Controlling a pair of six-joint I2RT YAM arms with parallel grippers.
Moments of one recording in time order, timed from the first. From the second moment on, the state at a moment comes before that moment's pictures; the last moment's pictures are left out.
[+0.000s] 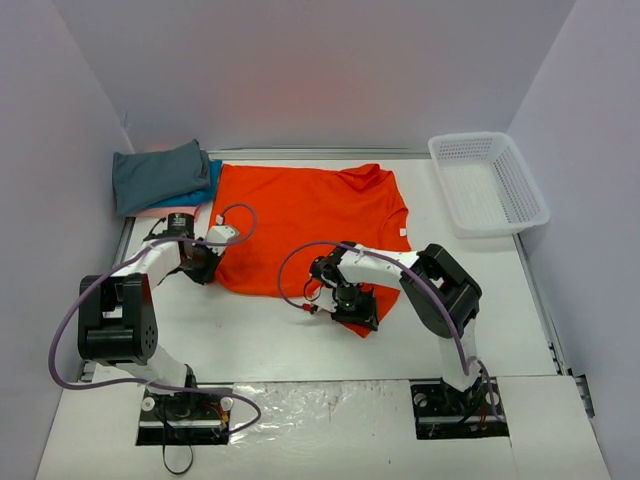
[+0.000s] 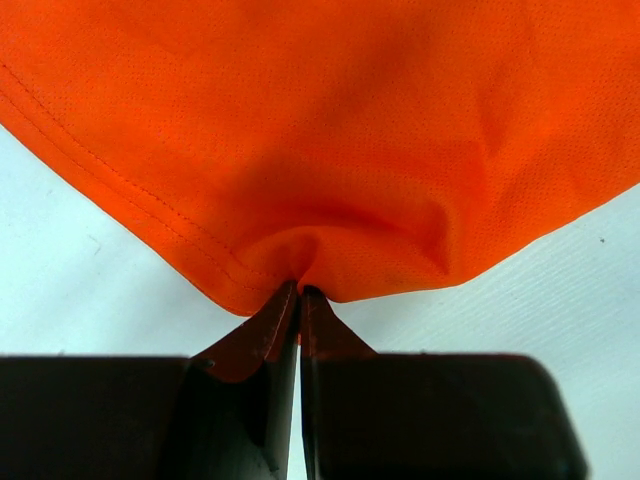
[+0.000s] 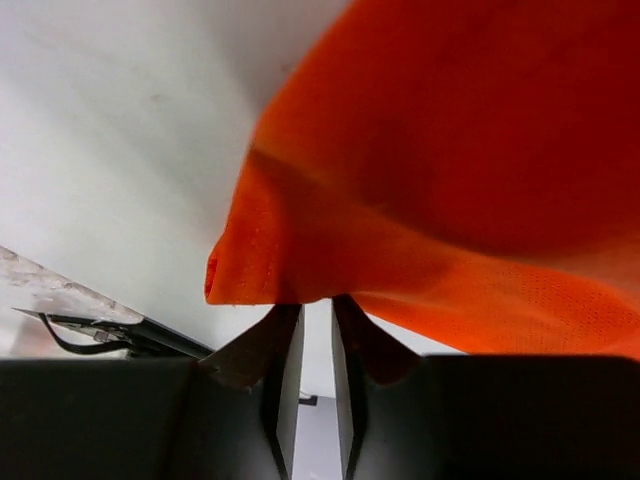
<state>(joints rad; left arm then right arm) 0.03 1.57 0.92 -0.55 0.32 0.68 0.85 1.97 1.23 -1.10 -0.03 -0.51</state>
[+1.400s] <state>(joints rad) 0.03 1.52 0.90 -0.55 0.32 0.68 0.87 1.91 1.22 -1.06 -0.19 -0.53</state>
